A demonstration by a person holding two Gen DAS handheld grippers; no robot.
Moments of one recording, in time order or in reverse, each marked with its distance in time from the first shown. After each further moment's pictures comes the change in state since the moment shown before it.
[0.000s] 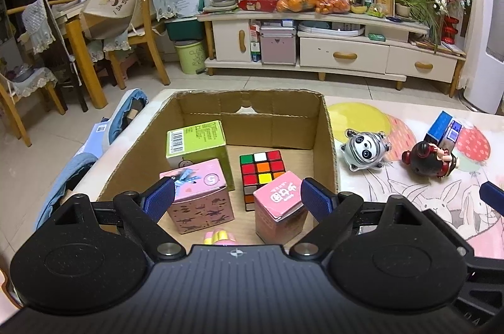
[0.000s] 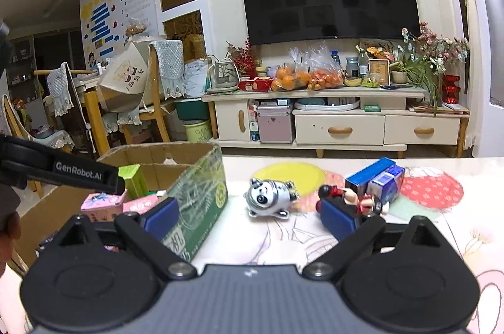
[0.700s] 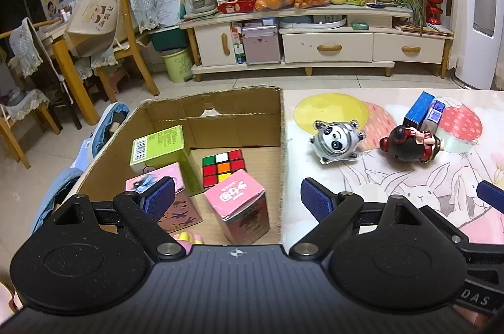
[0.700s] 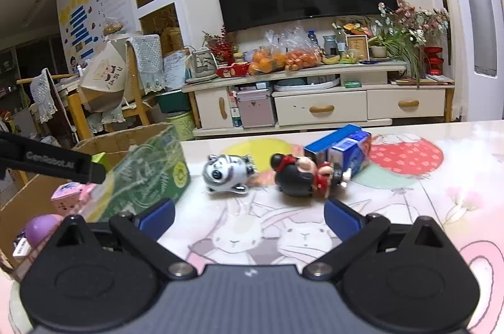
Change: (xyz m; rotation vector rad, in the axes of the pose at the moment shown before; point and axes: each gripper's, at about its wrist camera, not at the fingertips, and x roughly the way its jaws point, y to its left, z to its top) left arm -0.003 -0.006 -0.007 0.105 -0.018 -0.015; right arm 0.002 -0.055 -0.021 0.091 0.043 -0.036
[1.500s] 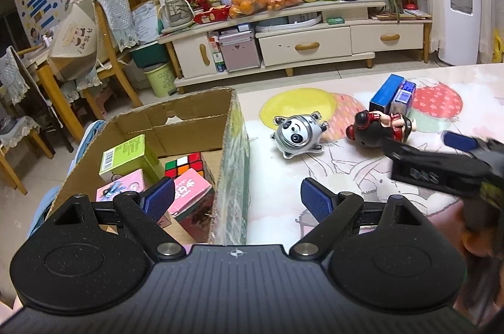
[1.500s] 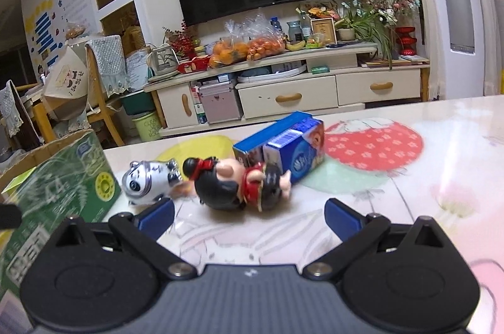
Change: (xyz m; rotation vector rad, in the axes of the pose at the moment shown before) left arm 0.001 -0.001 -0.007 0.117 -0.036 -0.038; right arm 0.067 -0.060 0.009 0.063 0.021 -0.077
